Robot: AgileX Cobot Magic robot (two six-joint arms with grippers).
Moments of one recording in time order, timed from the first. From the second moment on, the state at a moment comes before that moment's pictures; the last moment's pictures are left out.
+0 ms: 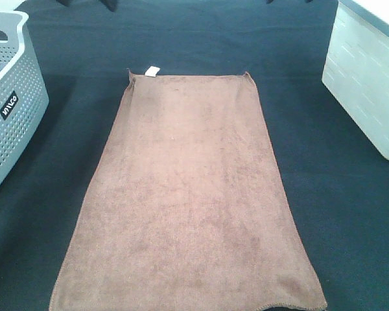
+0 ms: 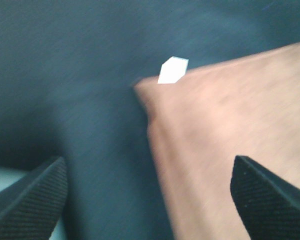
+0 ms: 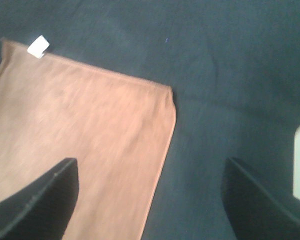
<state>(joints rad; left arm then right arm) -0.20 2.33 -2.48 0.01 1.12 0.01 0.17 2.22 -2.34 0.12 1.08 -0.12</state>
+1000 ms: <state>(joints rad) 0.12 1.49 -1.67 0.02 1.18 0.03 0.12 1.39 -1.56 0.08 1.21 -0.04</state>
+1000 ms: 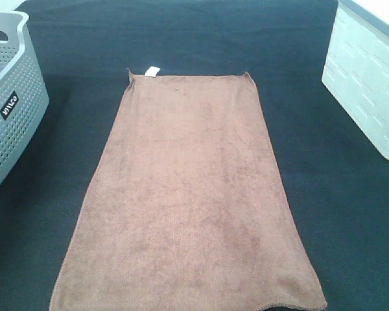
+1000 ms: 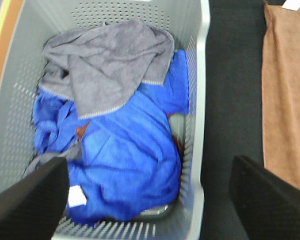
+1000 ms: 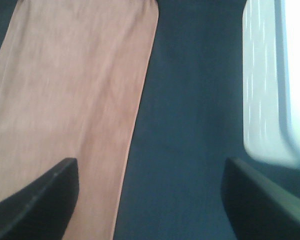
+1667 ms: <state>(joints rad) 0.12 0.68 -0.93 0.11 0.97 0.04 0.12 0.57 -0.83 0.08 1.02 -0.04</state>
